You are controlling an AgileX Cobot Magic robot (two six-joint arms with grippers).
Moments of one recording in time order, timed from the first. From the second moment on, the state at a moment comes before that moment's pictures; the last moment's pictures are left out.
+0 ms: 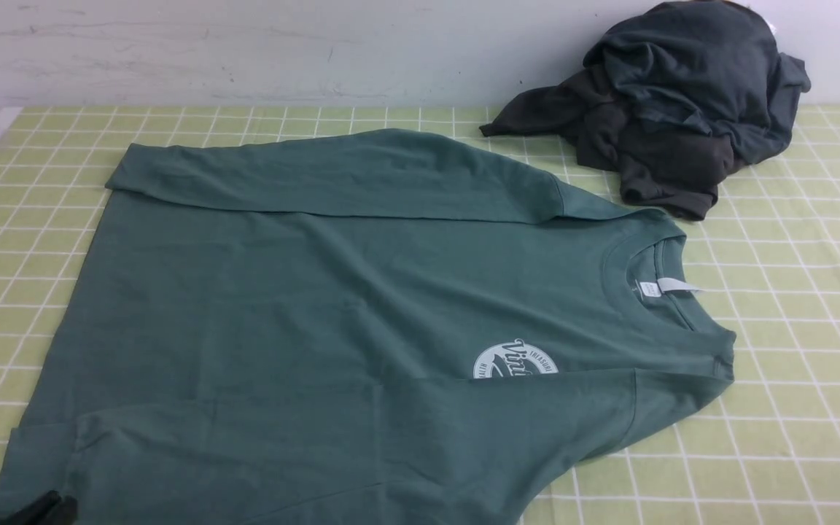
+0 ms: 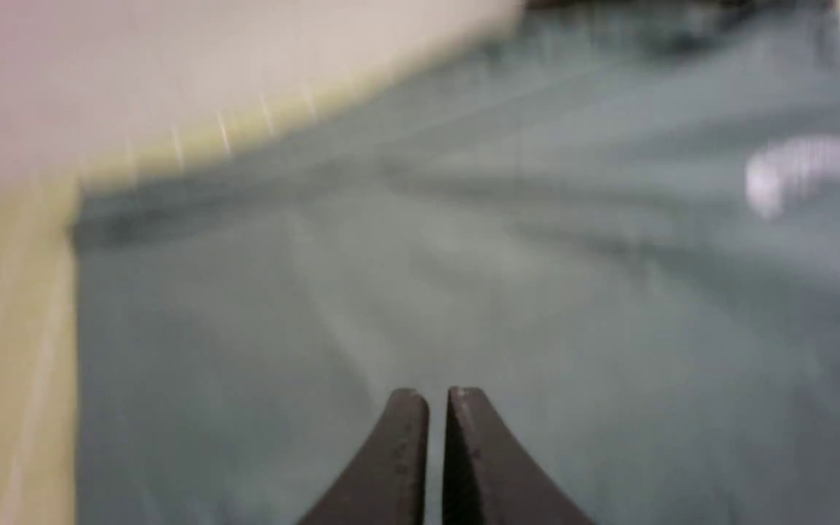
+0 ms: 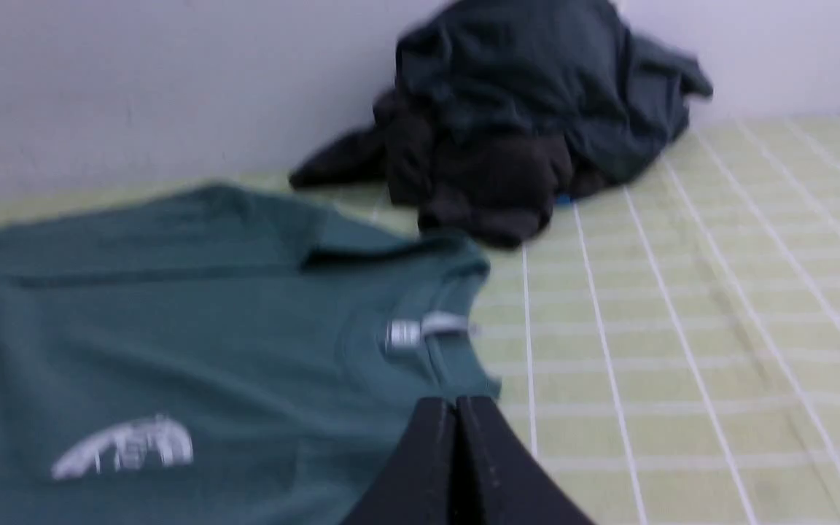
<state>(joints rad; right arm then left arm) 0.05 -0.01 0.03 0.06 0.16 0.12 -0.32 -0.01 0.03 0.03 0.16 0.13</state>
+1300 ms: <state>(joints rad) 0.18 1.12 -0.59 0.22 0.70 -0.24 -0.11 1.05 -0.64 -0.12 0.55 0.07</state>
